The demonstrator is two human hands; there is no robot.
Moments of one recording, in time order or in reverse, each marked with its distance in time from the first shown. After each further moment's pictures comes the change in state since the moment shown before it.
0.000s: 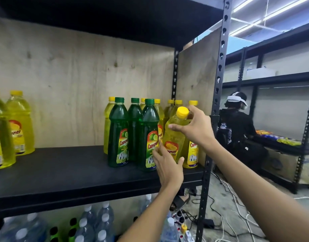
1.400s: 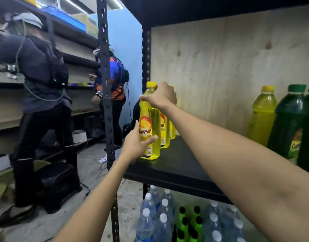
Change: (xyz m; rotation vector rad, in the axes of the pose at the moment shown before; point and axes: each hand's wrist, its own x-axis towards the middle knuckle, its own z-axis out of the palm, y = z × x) left_hand 0.110 -0.276 -0.496 0.297 0.247 -0.082; right_hand -0.019 -0.409 0.386 0.312 -0.396 -0.055
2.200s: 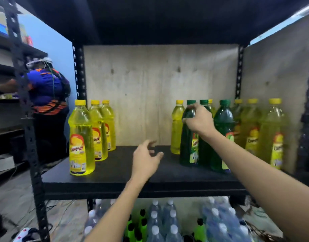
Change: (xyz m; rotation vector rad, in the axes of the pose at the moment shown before) left_hand -0.102 0.182 0.141 -0.260 -0.138 0.192; right_hand -0.088 0.174 -0.277 -0.235 0.269 0.183
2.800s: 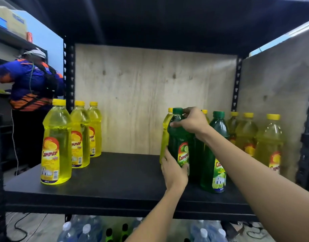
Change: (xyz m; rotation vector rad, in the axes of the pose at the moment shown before) left_hand 0.026 0.032 0.167 -0.086 0.067 -0.227; right_hand 0.066 0.019 -0.003 0.178 -0.182 0.024
